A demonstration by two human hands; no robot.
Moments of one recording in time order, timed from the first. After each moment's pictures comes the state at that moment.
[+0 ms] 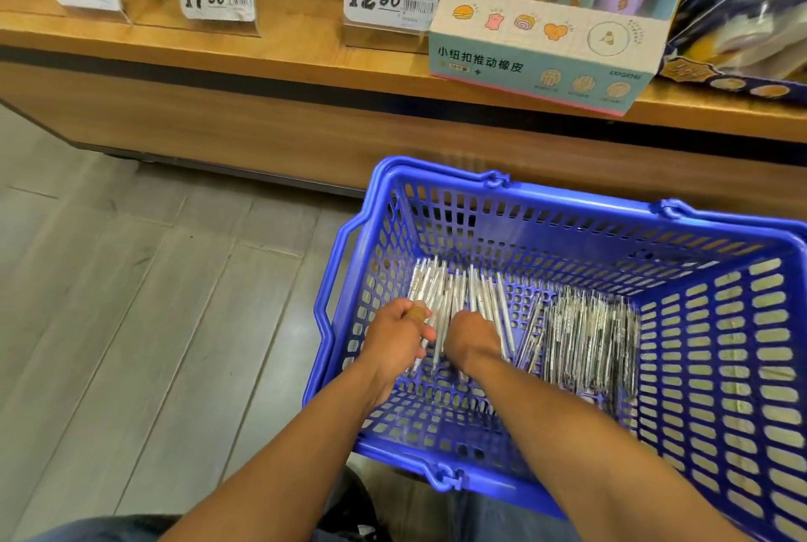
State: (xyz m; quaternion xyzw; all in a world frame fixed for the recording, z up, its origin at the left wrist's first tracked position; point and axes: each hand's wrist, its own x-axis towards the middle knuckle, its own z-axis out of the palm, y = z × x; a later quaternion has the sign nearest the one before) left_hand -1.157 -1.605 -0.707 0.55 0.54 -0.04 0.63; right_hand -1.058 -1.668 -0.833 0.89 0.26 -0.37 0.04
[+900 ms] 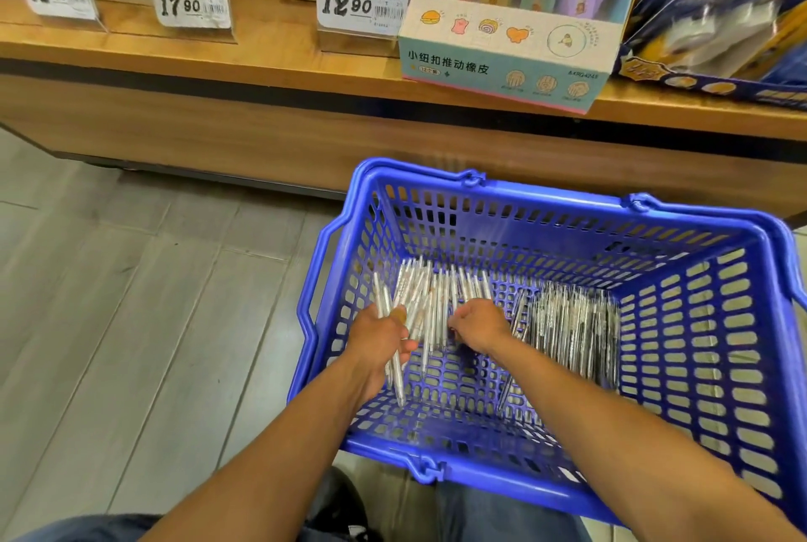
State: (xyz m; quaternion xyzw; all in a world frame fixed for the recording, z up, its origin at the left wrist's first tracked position) left_hand -1.152 -1.607 -0.719 0.43 0.61 0.00 0.67; right_hand -1.012 -1.701 -0.815 0.83 0.19 -0.46 -0.23
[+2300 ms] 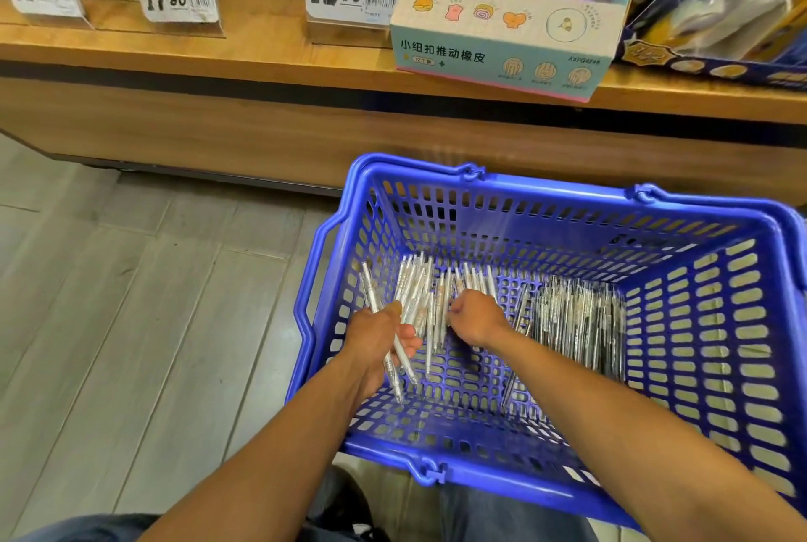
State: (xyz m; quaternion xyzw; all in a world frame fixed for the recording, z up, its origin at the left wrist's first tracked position) left_hand -1.151 -1.603 -0.722 0.39 0.62 0.01 0.68; right_hand -1.012 -1.688 -0.822 0.85 0.27 -0.43 -0.15
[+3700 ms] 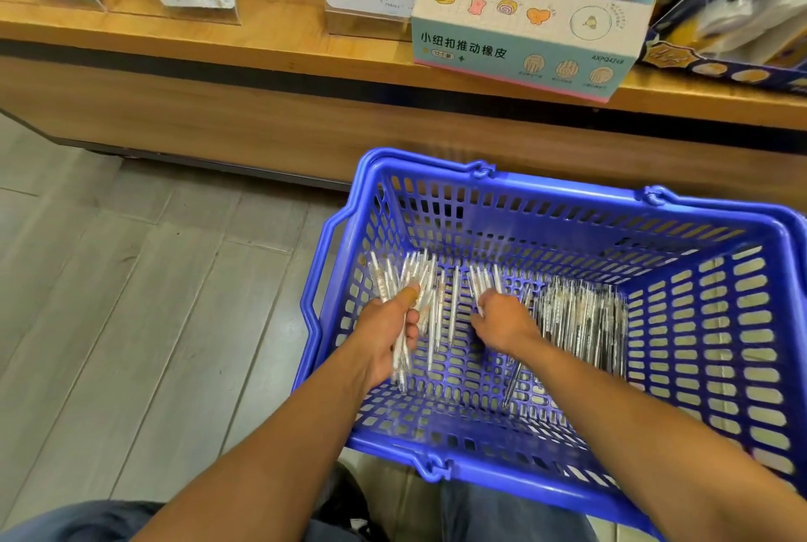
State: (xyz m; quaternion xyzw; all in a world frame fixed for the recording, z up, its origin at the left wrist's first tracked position) left_hand -1.147 -1.601 -0.714 0.34 0.58 0.00 0.74; right_hand -0.997 -1.716 -0.824 0.87 0.31 -0.37 -0.08
